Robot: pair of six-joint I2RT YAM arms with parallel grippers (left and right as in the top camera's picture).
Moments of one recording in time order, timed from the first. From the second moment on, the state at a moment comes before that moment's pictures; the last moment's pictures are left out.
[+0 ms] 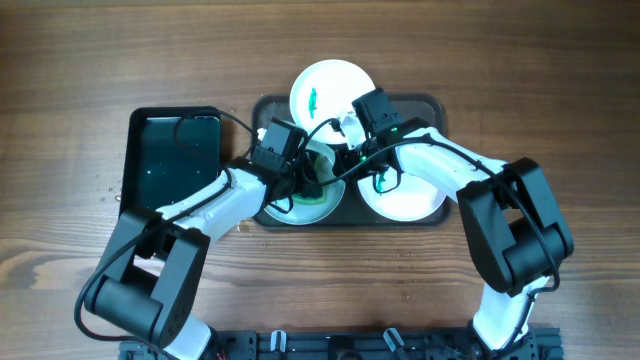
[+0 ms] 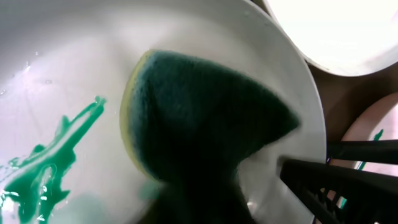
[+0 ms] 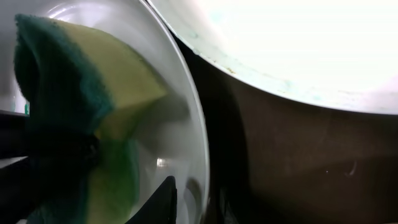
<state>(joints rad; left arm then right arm) -0.46 1.74 0.88 -0.24 0.15 -0.76 0.47 1.98 1.19 -0.45 -0.37 0.09</state>
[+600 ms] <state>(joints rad) -0.40 1.70 0.91 -0.50 -0.18 -0.76 0.47 1.98 1.19 -0.45 -0.37 0.09</state>
